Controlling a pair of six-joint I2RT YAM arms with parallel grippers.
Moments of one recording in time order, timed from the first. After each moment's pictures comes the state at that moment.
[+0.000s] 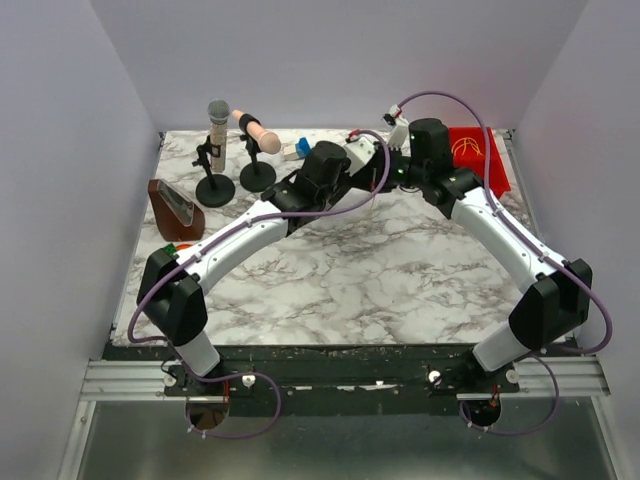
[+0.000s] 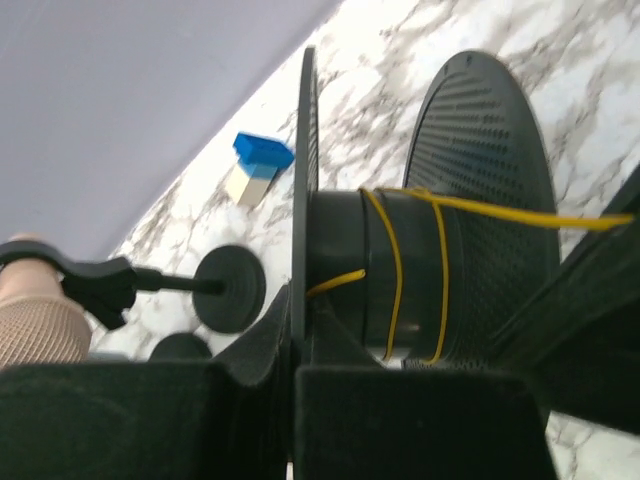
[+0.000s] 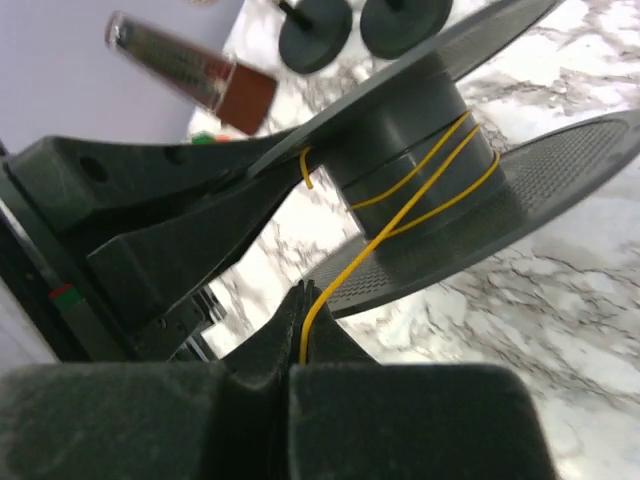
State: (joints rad) left arm -0.75 1.64 1.46 -0.26 -0.39 0.40; right arm 0.46 1.56 1.47 -0.39 -0.47 0.40
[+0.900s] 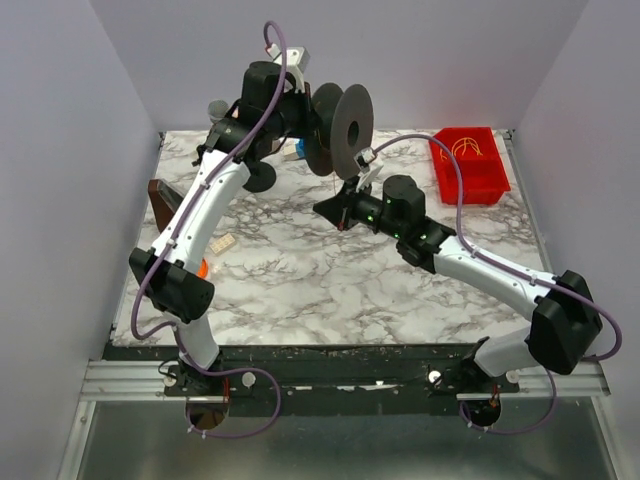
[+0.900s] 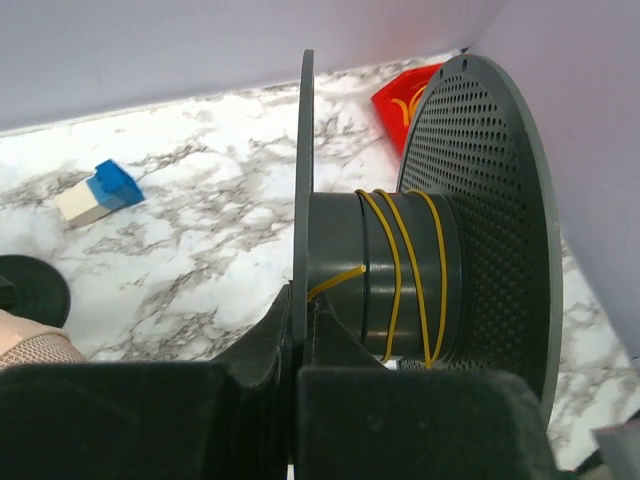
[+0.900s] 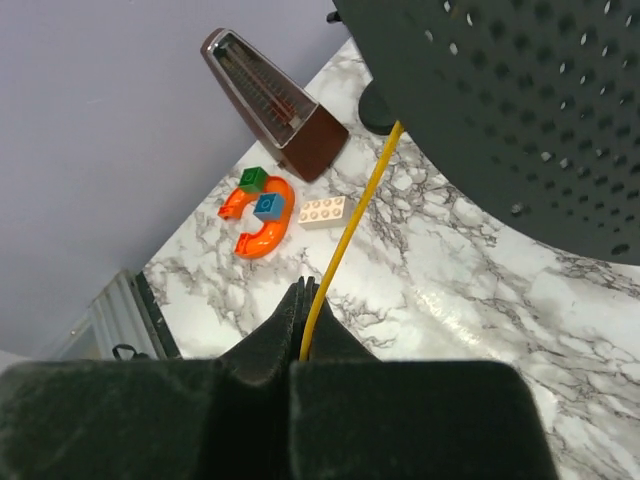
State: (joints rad) left arm -0.46 1.77 2.03 -0.60 0.12 -0.31; right arm 0.76 1.42 1.04 0.25 -0.23 0.46
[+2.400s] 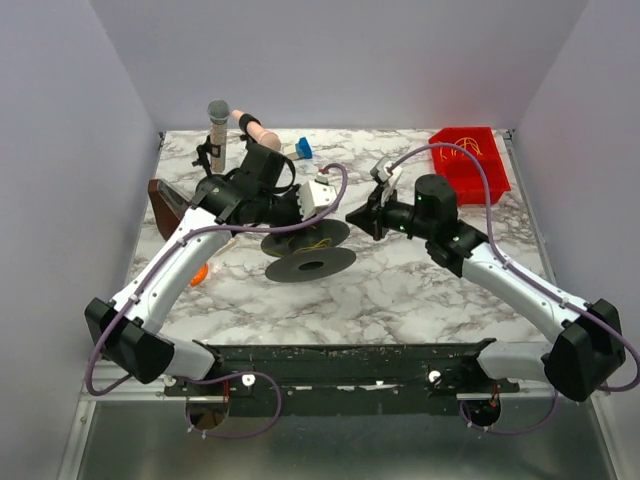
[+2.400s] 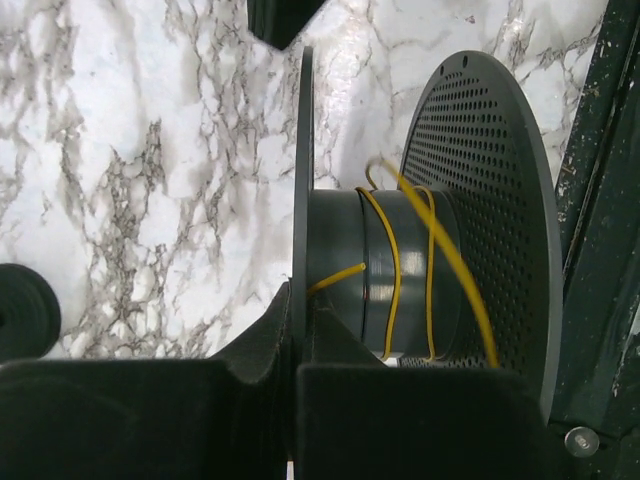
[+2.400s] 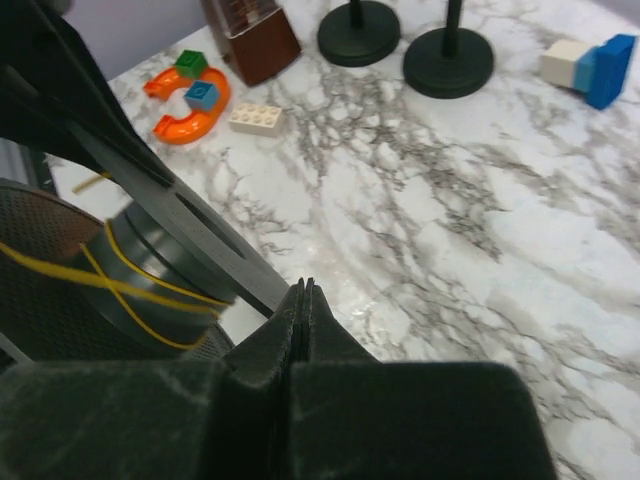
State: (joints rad) left arm -0.54 1.38 1.50 -0.99 0.50 0.67; right arm 0.59 1.24 0.95 0.05 -0.43 0.00
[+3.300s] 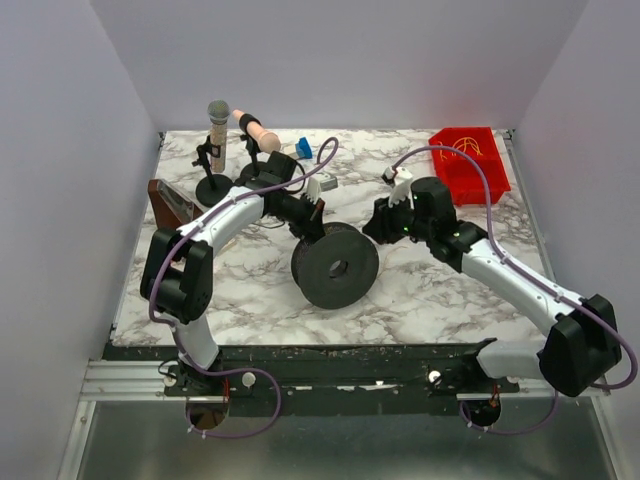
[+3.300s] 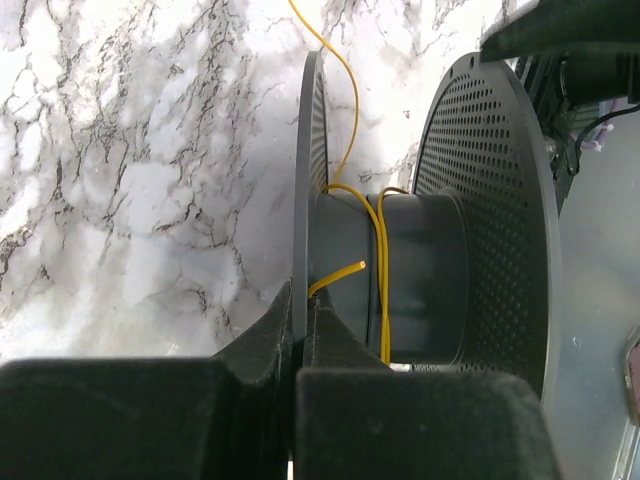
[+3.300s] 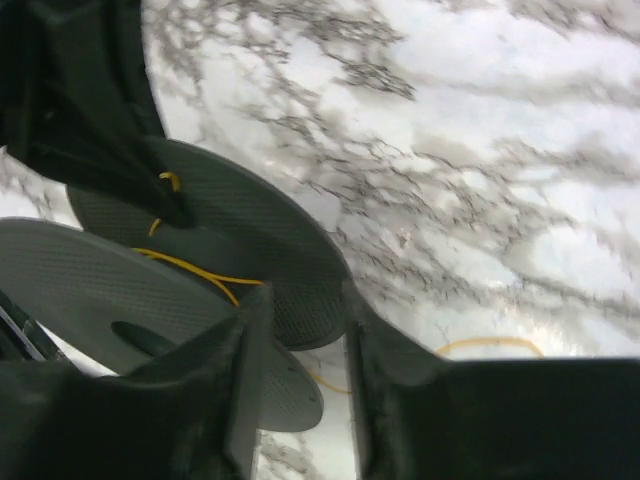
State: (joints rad) left arm -0.43 1.77 1.36 -0.66 0.85 0.22; right arm 0.54 1.30 0.94 -0.14 -0.29 0.12
